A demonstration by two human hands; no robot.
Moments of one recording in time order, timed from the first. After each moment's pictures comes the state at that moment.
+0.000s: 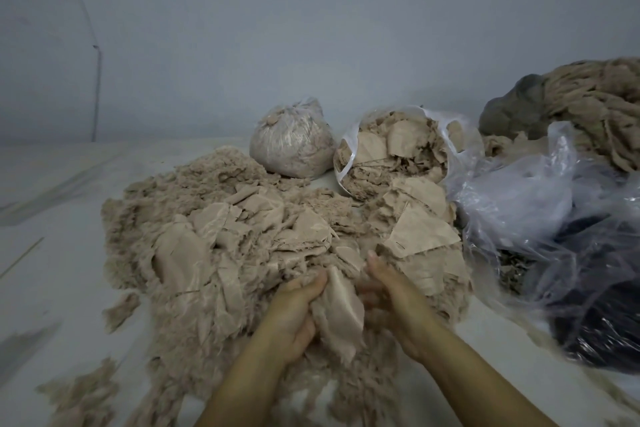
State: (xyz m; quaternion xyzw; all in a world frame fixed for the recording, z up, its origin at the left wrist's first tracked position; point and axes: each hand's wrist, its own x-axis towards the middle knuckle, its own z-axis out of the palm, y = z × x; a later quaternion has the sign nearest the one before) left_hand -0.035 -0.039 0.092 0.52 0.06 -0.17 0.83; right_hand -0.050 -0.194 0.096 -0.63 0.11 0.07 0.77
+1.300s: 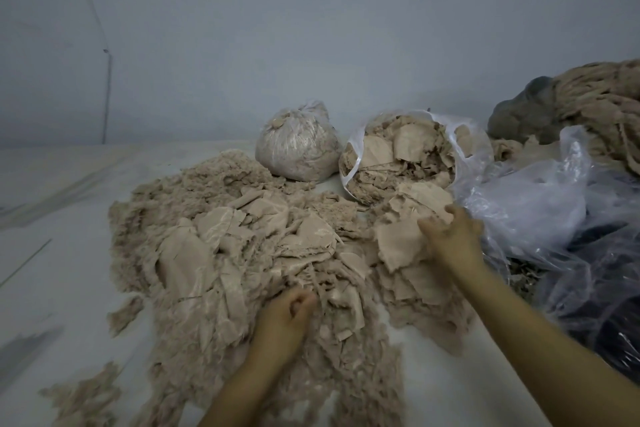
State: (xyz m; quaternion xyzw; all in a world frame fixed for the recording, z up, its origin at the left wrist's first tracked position) left_hand -0.020 -0.014 0.046 0.87 -0.06 0.08 0.49; right_hand 0.029 -0.273 0.120 -0.85 0.20 -0.20 0.45
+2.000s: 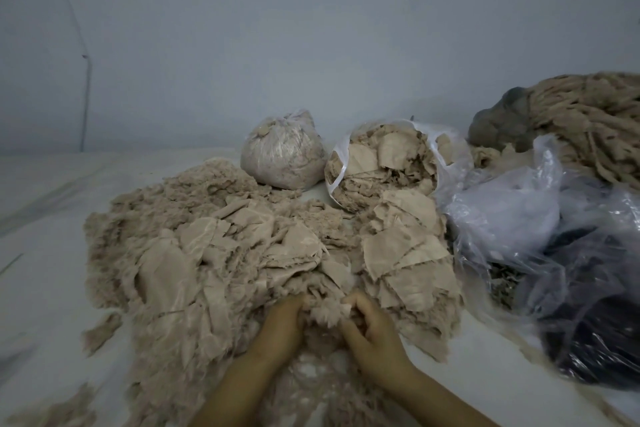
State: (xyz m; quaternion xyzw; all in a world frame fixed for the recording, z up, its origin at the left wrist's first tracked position) left_hand 0.003 -0.029 0.049 0.91 -0.18 0.07 0.37; right_hand -0.046 -0.187 0.052 -0.82 -0.14 -0.13 0.53
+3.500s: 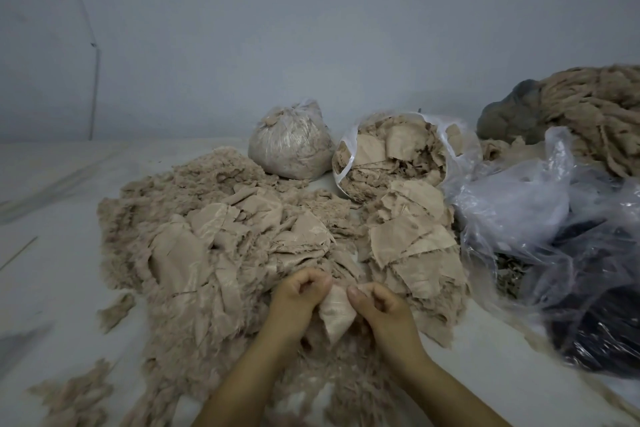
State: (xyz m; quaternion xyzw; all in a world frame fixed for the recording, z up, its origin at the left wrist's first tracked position) left_hand -0.037 -0.041 0.089 0.68 -0.03 -0.03 0.73; right_hand -0.055 -0.183 0.057 -0.69 0.00 -0.08 0.72
